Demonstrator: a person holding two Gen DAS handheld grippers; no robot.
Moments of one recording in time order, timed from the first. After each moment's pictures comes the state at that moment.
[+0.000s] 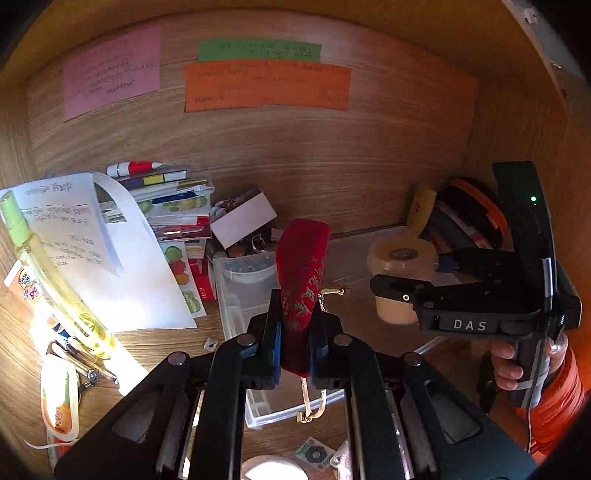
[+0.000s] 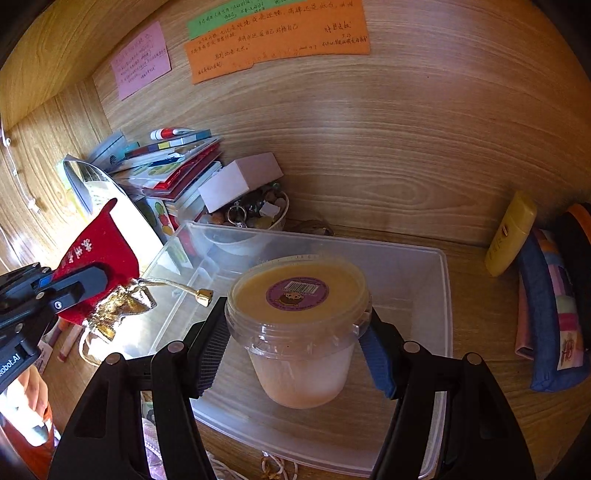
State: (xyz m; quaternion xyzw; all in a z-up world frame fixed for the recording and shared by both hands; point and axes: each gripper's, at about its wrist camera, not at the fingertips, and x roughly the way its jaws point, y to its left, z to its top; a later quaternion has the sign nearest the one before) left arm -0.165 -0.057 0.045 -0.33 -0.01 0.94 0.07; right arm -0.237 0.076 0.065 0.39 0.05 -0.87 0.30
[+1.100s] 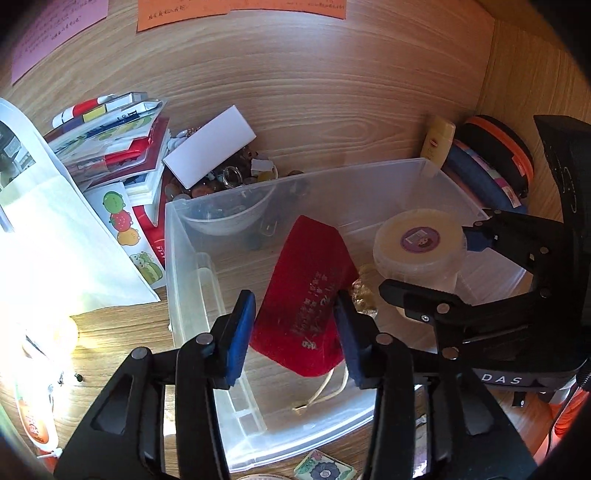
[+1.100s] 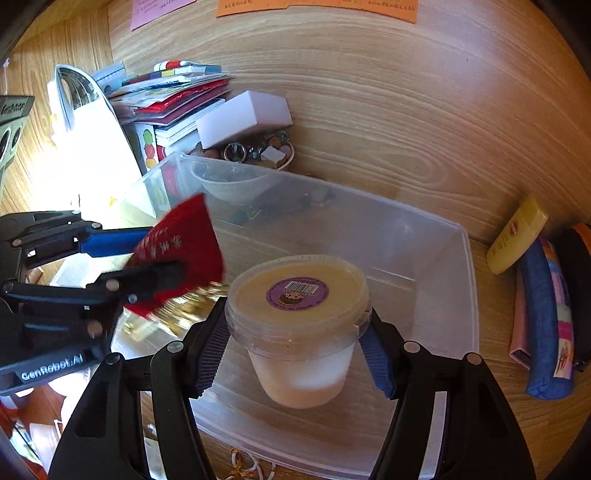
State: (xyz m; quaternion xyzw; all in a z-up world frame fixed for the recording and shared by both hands) left arm -0.206 -0.043 -0.016 -0.42 0.02 0.90 0.08; right arm -0.231 0.058 0.031 0.41 0.15 -0.86 0.28
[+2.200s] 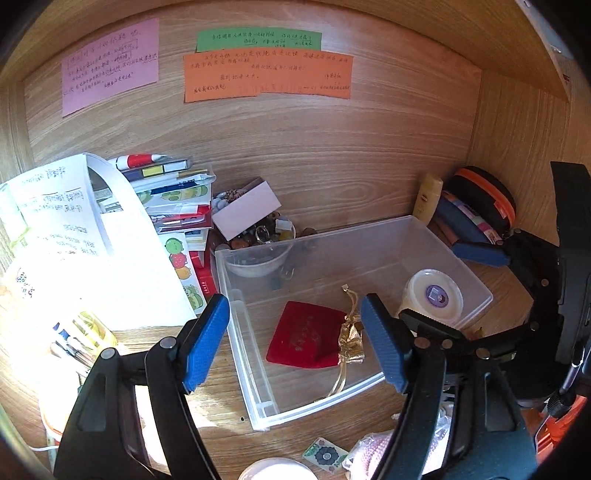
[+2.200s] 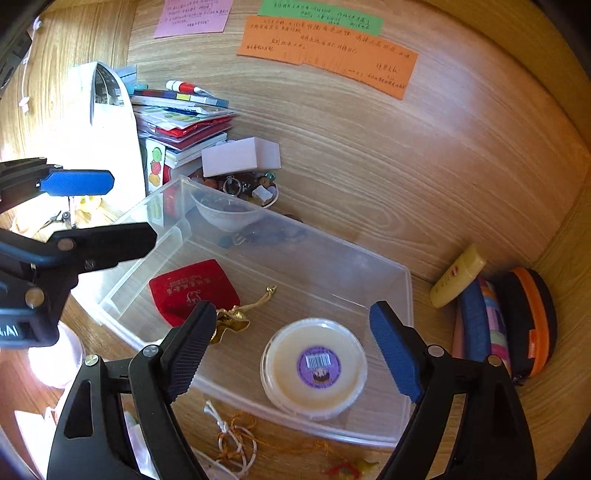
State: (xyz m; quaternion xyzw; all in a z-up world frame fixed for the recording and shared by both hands) left arm -0.161 -0.060 0.034 -0.33 0.01 0.94 0.06; right arm -0.184 0.058 0.065 0.31 0.22 -0.90 0.22
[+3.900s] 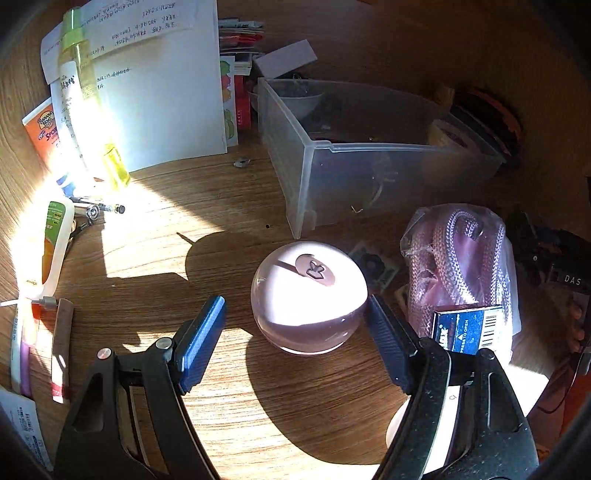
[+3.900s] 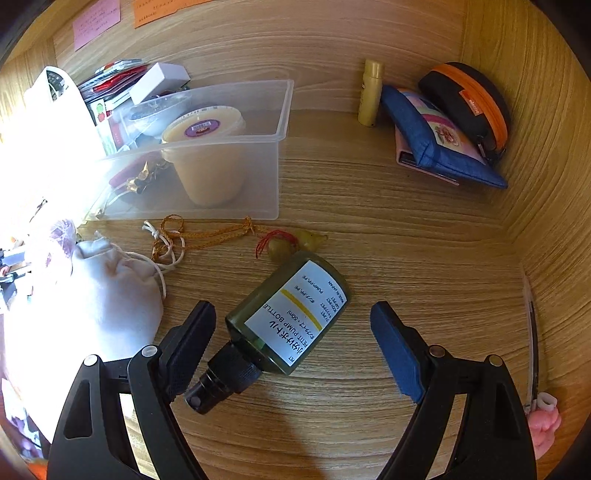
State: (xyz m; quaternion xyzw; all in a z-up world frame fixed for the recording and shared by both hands) left arm -0.071 -0.088 -0.057 -0.44 -0.02 0.90 0.04; right arm -0.115 0.188 -0.004 0.44 0.07 -0.88 0.14
